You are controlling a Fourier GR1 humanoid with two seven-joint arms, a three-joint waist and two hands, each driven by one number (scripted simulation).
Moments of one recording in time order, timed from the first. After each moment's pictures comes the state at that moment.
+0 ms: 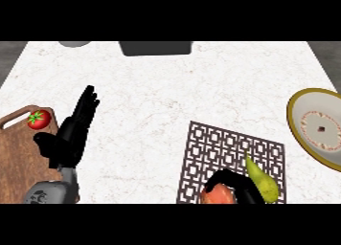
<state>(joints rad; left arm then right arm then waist) -0.11 0.09 -0.04 -1.56 -0.02 0.09 0.08 0.05 -0.43 0.79 -1.62 0.19 -0.58 -0.06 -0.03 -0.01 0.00</state>
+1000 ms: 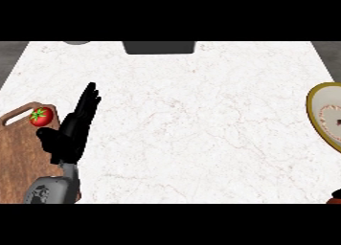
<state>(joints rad) -0.14 0.09 -0.04 -1.54 -0.03 0.08 0.08 0.41 -1.00 0.19 -2.45 0.07 -0.60 0.14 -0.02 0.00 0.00</state>
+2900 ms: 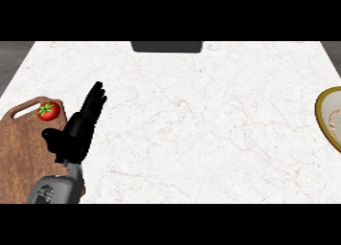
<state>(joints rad) -0.15 0.06 -0.05 -1.55 -0.04 0.05 0.08 -0.31 -0.80 -0.03 -0.92 0.20 -0.16 -0.25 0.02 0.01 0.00</state>
